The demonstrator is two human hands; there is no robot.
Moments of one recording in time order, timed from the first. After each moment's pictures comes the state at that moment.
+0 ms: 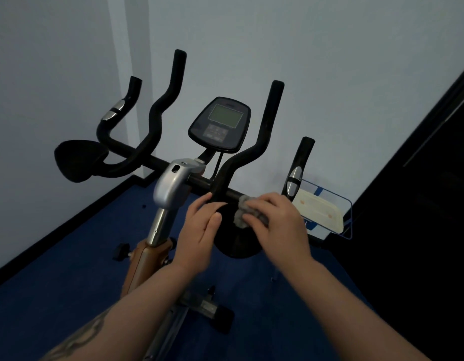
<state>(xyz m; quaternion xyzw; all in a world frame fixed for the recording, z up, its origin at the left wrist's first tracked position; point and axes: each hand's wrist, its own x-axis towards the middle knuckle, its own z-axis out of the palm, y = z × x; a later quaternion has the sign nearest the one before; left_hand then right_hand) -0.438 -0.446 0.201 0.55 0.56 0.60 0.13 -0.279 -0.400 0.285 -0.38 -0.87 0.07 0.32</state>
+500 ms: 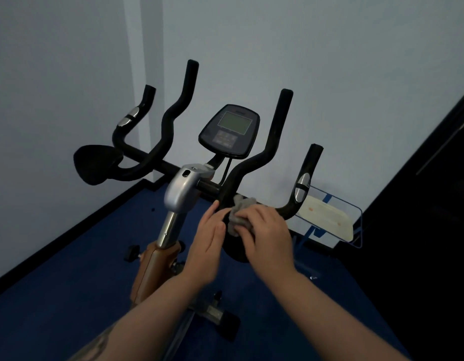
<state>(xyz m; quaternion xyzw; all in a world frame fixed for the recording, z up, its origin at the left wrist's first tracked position) -0.425 -0.459 0.201 0.50 0.54 0.63 0.25 -0.299 -0.415 0.268 -0.33 -0.88 0.04 0.33</state>
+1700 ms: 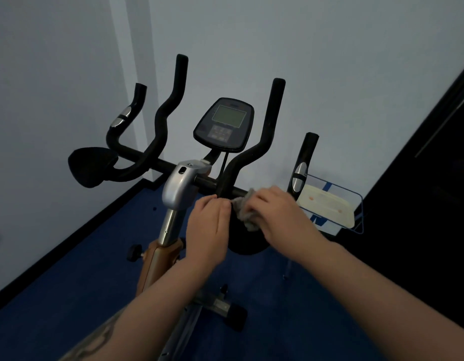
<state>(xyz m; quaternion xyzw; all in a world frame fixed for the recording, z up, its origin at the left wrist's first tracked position) -0.429 -0.452 0.233 0.53 0.66 0.53 0.09 -0.279 -0.393 0.306 -0.26 -0.95 -0.02 0.16</state>
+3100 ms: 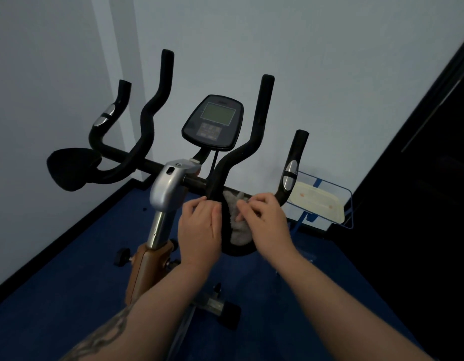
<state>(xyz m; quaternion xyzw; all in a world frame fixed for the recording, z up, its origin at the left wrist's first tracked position) -0.421 -0.442 0.221 0.51 0.69 0.52 -0.02 -0.300 -0.398 0.270 -0.44 -0.76 0.33 0.35</state>
